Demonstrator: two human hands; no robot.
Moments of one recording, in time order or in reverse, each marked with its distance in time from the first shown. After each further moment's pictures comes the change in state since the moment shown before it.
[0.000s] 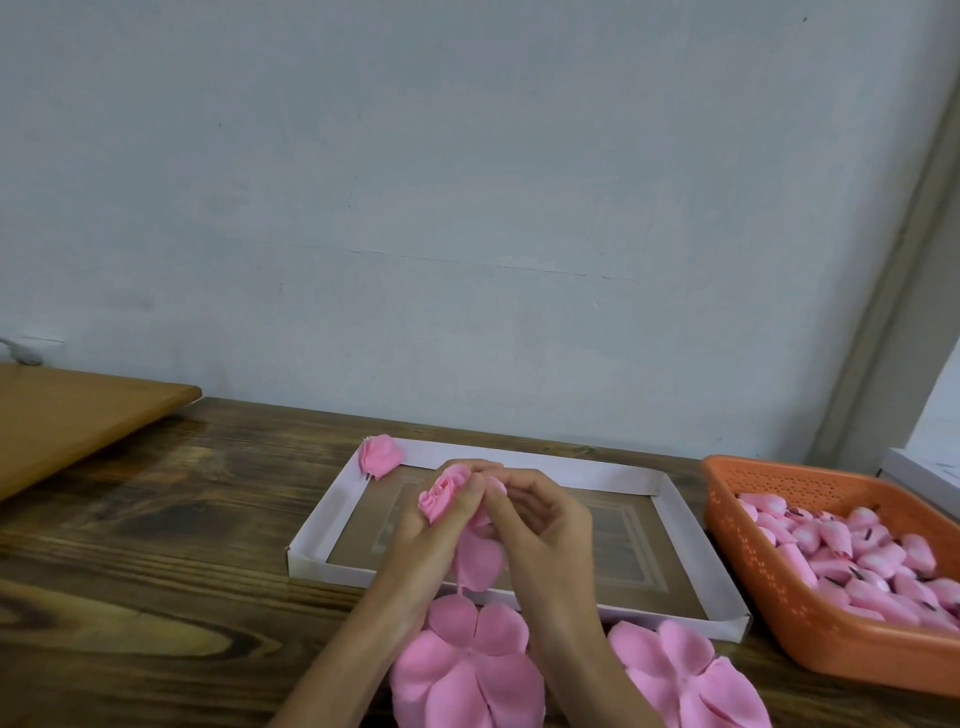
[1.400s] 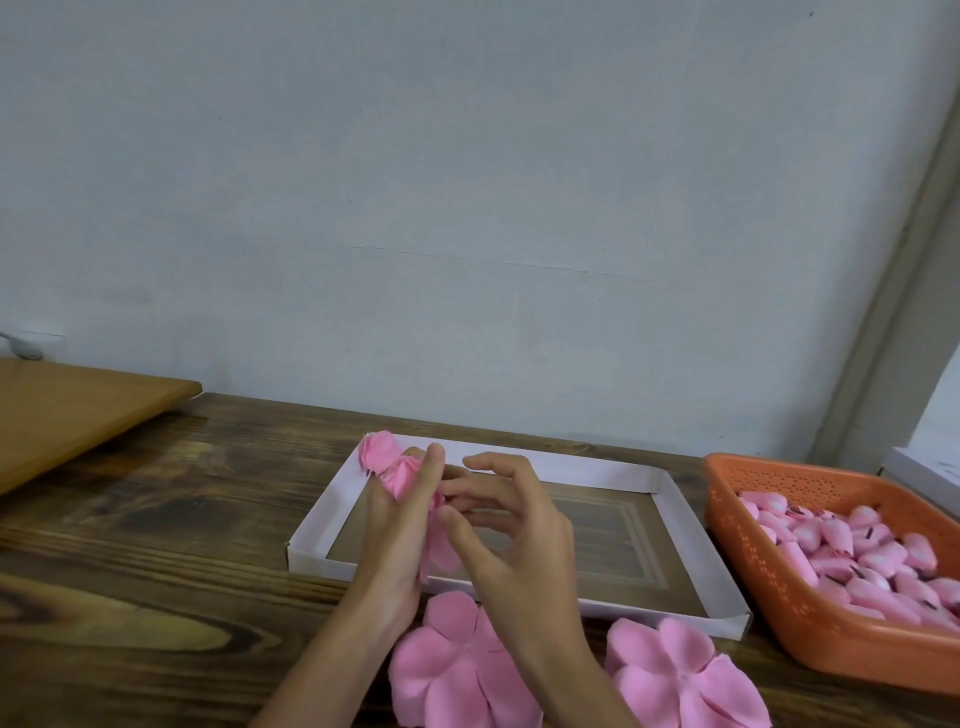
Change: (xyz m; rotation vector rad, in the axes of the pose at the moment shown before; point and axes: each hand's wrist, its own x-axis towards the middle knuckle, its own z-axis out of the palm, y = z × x) left_hand 0.010 -0.002 -0.013 -0.168 0.198 -0.078; right_hand -0.015 -0.003 0.008 -0.303 -0.121 -0.262
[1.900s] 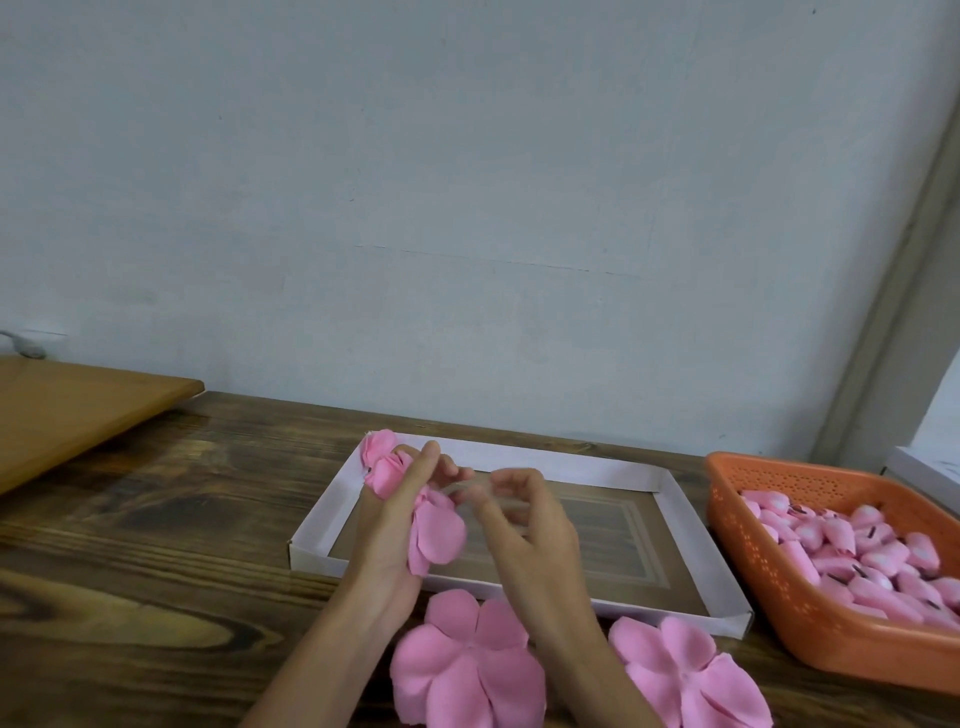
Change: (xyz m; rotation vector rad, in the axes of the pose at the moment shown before) left_hand 0.013 0.002 -0.008 -0.127 -0.081 -0.054; right_hand 0.005 0.010 -0.008 -0.078 0.021 0.429
